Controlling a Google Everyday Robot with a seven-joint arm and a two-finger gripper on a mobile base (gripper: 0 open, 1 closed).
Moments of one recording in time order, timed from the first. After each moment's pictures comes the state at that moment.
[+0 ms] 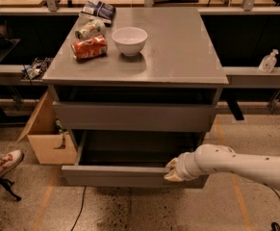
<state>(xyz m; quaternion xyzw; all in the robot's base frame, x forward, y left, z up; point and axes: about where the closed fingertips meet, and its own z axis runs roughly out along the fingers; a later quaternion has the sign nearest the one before) 0.550 -0.140 0.437 -0.61 0.75 0.07 0.25</state>
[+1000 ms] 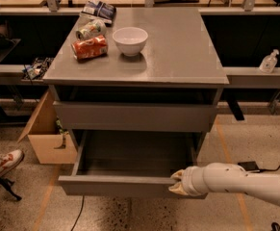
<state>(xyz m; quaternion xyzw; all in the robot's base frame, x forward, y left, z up) 0.506 -0.152 0.436 -0.58 0.77 0.07 0.27</state>
